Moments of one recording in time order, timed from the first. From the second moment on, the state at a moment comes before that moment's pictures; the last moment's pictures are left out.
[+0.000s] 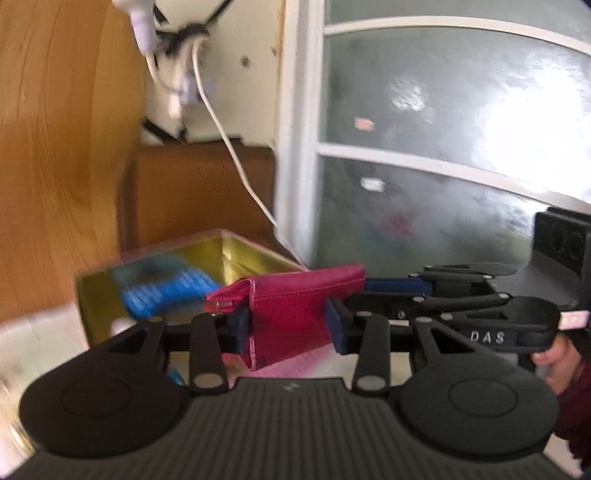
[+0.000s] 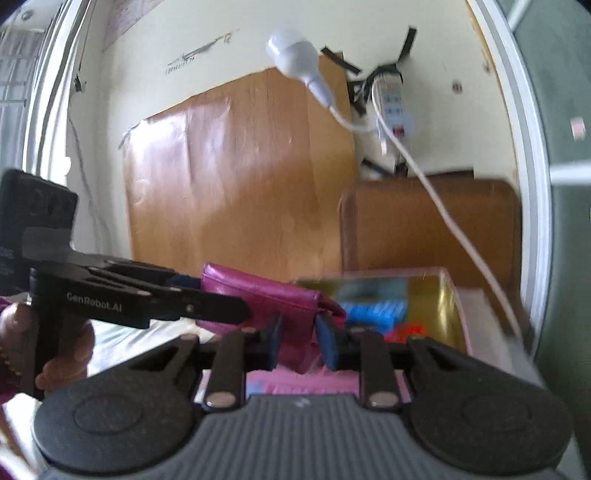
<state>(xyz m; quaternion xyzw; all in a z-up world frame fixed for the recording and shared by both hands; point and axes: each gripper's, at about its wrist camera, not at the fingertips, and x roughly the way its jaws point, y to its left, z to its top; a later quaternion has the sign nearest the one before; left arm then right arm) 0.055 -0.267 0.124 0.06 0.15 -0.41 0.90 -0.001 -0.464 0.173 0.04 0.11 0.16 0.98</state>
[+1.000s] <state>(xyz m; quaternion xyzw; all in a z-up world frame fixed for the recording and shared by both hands) 0.140 -0.032 0.089 0.06 0.24 -0.05 0.97 0.086 -0.358 0.199 0.04 0.13 0.17 0.98</state>
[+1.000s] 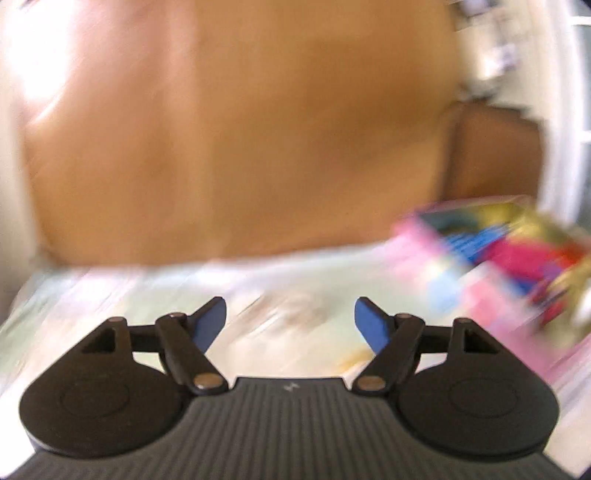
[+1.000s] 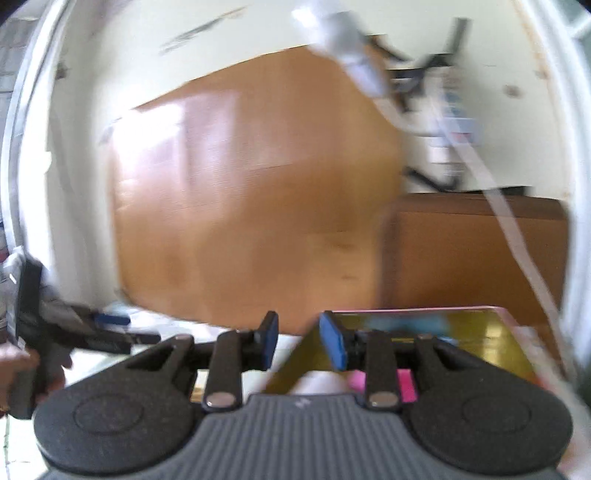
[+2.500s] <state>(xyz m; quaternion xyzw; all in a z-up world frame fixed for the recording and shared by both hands) 0.027 0.002 0.048 -0.04 0.21 -0.34 0.92 0.043 -0.265 0.112 0.08 0.39 0.27 0.88</state>
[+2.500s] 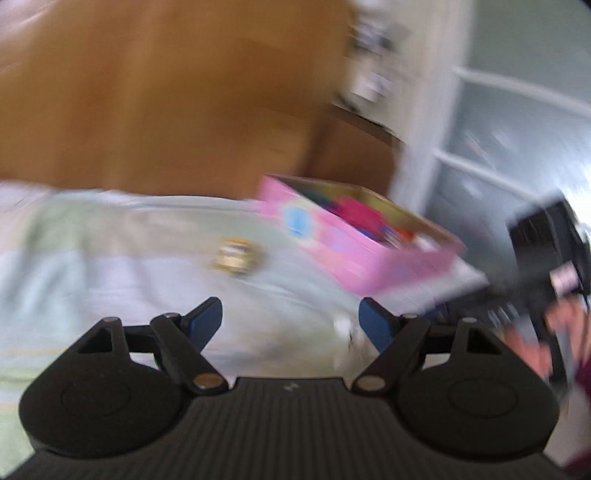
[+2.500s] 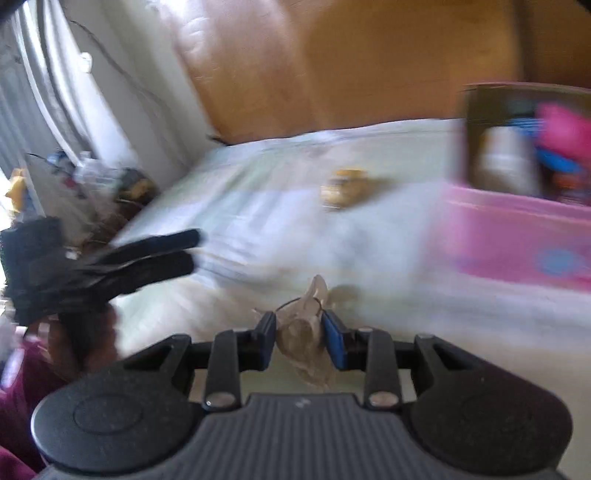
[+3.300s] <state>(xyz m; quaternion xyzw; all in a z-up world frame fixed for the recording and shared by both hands) 0.051 -0.086 0.020 0.12 0.27 -0.48 0.83 -0.014 -0.279 0.073 -0.04 0.29 0.21 0.93</state>
